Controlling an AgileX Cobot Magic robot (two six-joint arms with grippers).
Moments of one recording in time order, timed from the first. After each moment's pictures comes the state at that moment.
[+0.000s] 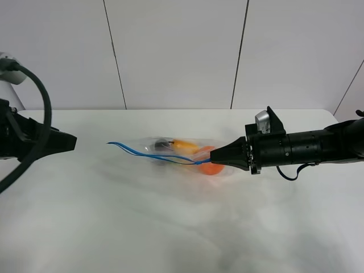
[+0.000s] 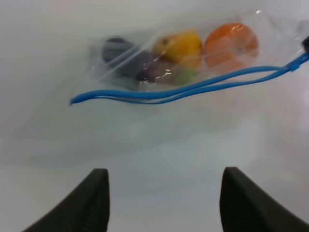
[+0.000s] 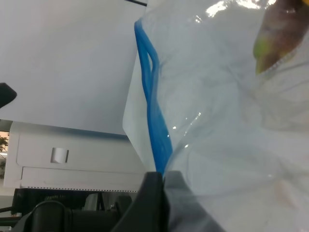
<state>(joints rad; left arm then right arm) -0.04 0.98 -0.72 -0.74 0.70 0.88 0.04 1.87 -0.78 1.58 1.17 -1.33</state>
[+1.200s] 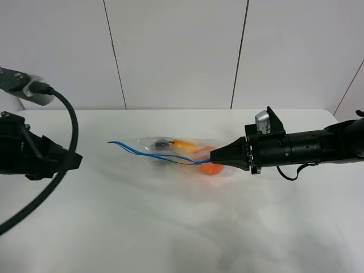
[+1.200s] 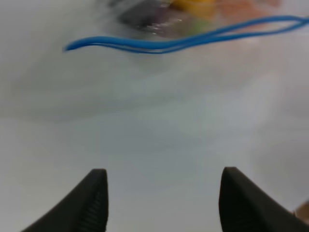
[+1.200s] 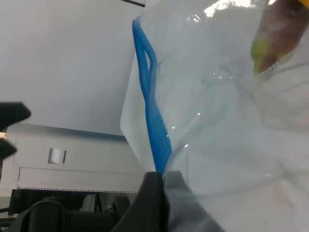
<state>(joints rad) -0.27 0.98 -0.72 -0.41 0.66 0.49 0.04 1.87 -0.78 1.58 1.16 -1.33</state>
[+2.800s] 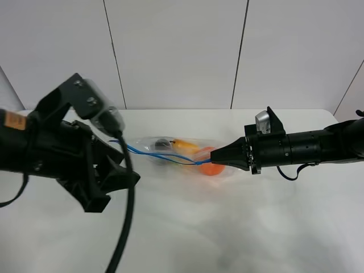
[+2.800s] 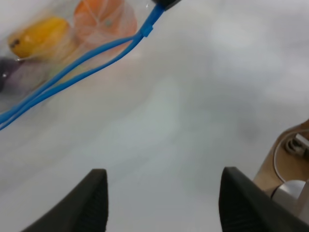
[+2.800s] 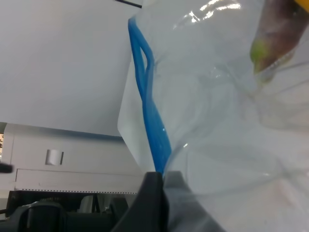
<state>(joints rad) -0.63 1.16 -0.80 -0.41 0.54 0.55 0.04 1.87 -0.78 1.58 1.15 -1.33</state>
